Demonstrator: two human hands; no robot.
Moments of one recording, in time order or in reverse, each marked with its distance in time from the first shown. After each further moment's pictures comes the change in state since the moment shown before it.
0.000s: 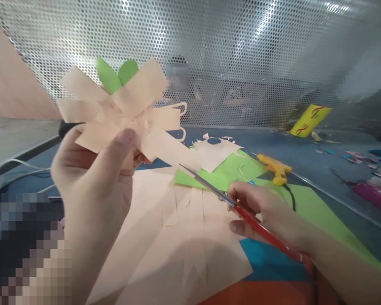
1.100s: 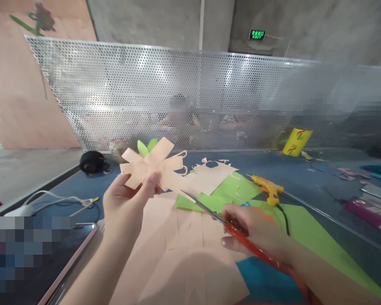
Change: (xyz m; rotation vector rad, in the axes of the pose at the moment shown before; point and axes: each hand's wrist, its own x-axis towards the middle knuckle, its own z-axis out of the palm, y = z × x) left_hand 0.001 0.003 -0.003 0.221 0.133 -0.271; right_hand -0.005 -0.025 -0.006 -0.073 0.043 0.013
